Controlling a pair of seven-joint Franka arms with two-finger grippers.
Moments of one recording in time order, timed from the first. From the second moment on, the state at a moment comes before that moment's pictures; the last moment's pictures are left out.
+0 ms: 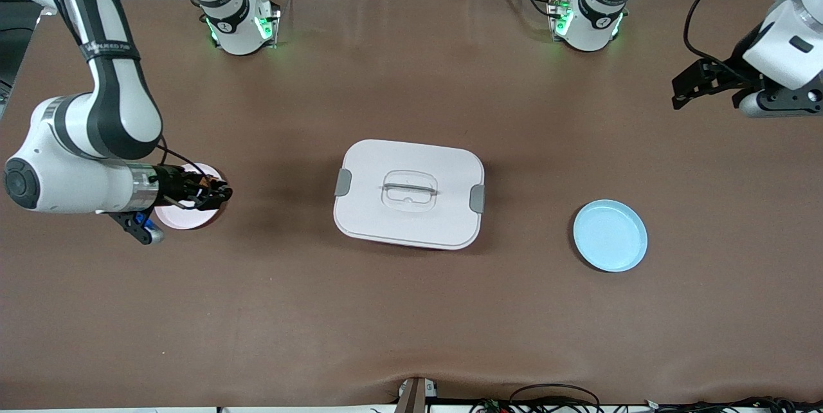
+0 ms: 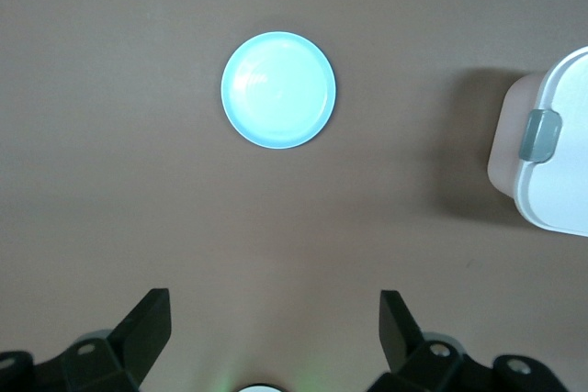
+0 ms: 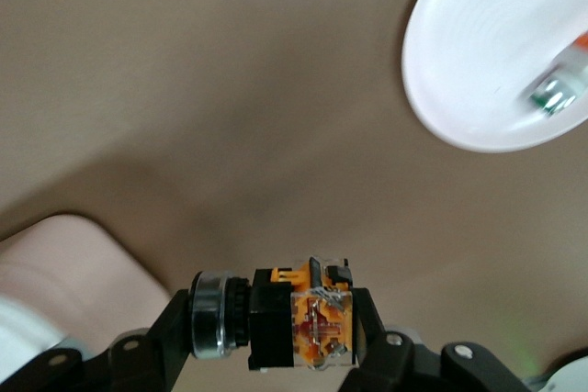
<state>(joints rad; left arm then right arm) 0.01 -0.03 -0.17 -1.55 0.01 1.49 -0.17 0.08 0.36 0.00 -1.67 0.34 1.74 0.62</state>
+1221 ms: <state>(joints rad) 0.01 -0.03 -0.28 -1.69 -0.36 1.73 -0.30 0.45 0.38 0.00 -1.47 0.49 1.85 1.26</state>
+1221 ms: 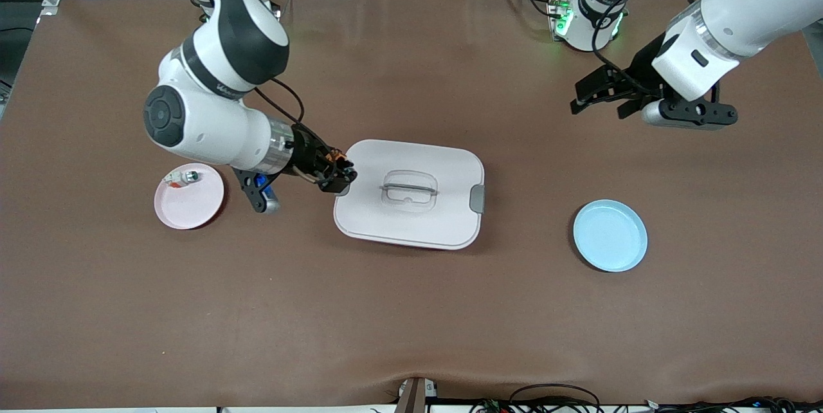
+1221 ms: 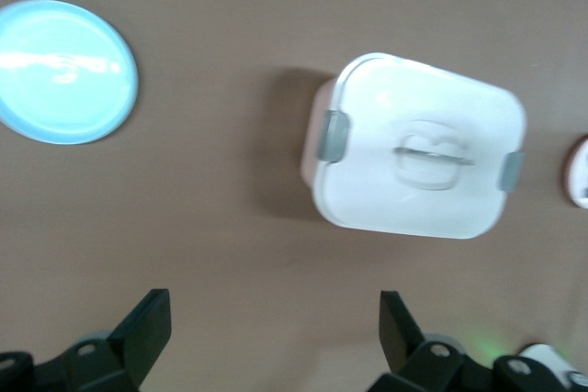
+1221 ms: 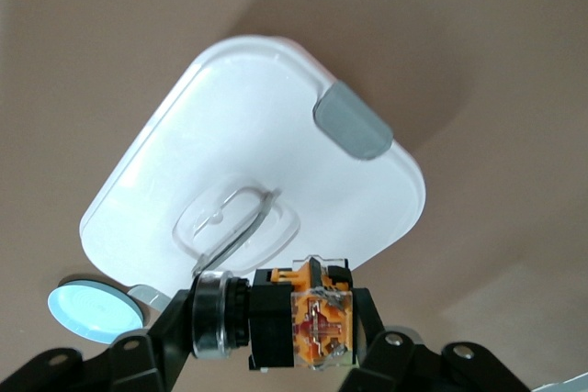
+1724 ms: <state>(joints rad) 0.01 -0.03 -0.35 -1.83 -0.64 1.97 -0.29 0.51 0.45 0.00 -1.34 0.49 1.88 1.43</state>
